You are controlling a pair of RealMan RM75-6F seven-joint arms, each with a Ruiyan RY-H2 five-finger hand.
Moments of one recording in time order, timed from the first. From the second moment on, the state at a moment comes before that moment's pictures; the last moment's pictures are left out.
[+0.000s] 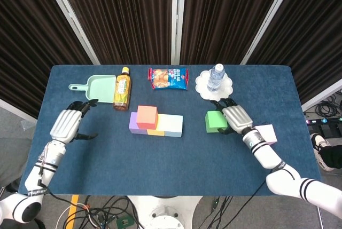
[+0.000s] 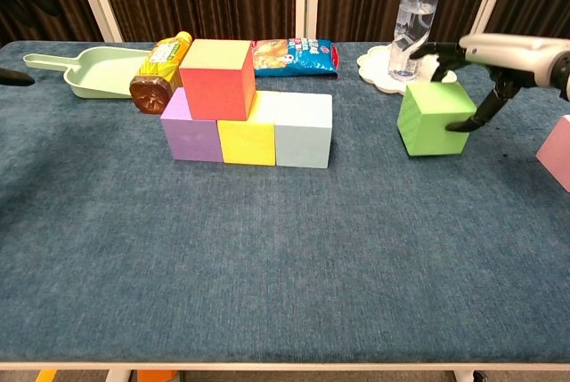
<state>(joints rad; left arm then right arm) -0.53 -1.21 -0.09 -1.70 1.27 1.21 -0.02 0.73 -1.39 0.16 -1.33 -1.27 0.78 0.08</state>
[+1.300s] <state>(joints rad) -0.48 -1.24 -0.12 -1.66 1.33 1.20 -0.09 1.10 -1.50 0.31 -1.75 -0.44 1.03 -0.54</state>
